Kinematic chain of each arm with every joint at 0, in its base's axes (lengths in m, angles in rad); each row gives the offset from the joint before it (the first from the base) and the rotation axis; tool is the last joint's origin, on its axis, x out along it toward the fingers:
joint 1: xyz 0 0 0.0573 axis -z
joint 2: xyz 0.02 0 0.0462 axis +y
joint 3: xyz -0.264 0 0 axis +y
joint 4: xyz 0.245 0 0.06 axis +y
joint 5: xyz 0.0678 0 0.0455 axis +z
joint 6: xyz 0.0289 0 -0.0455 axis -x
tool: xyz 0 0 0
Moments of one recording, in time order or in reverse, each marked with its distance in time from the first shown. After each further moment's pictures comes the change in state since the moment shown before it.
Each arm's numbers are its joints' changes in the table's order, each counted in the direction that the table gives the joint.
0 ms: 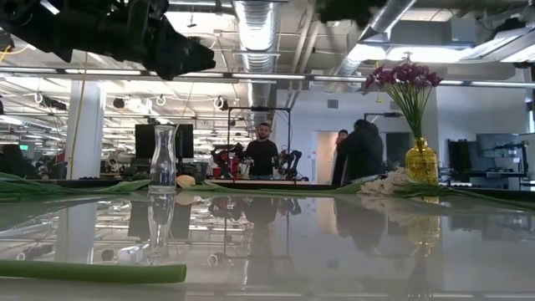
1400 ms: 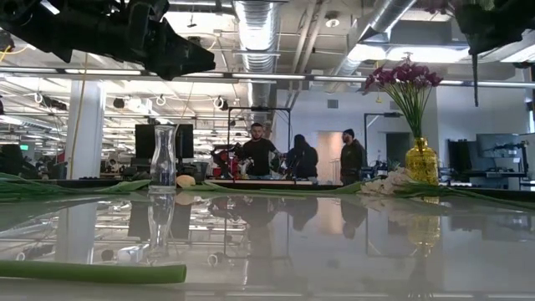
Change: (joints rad) left arm 0.000 0.002 0.000 0.005 0.010 -0.021; right arm 0.133 -0.644 0.176 0.975 -1.155 -0.994
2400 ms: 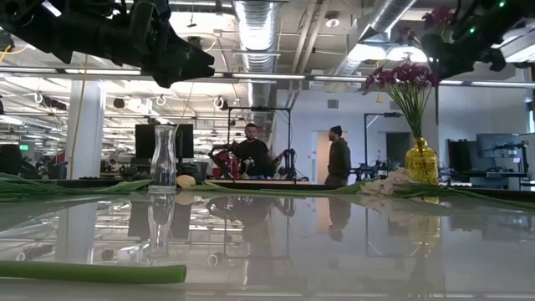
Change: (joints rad) left arm -0.013 0.000 0.000 0.024 0.002 0.115; right arm 1.033 0.051 0.185 -0.944 1.062 0.820
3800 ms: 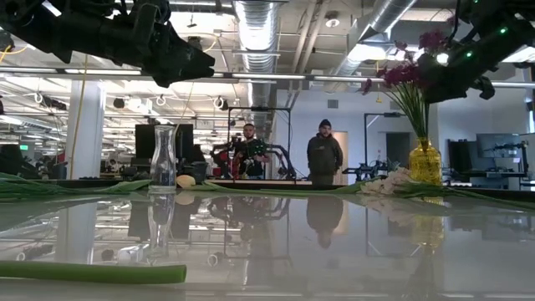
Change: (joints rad) left arm 0.000 0.000 0.000 -0.004 0.035 -0.005; right arm -0.061 -0.049 0.205 -0.117 0.096 -0.043
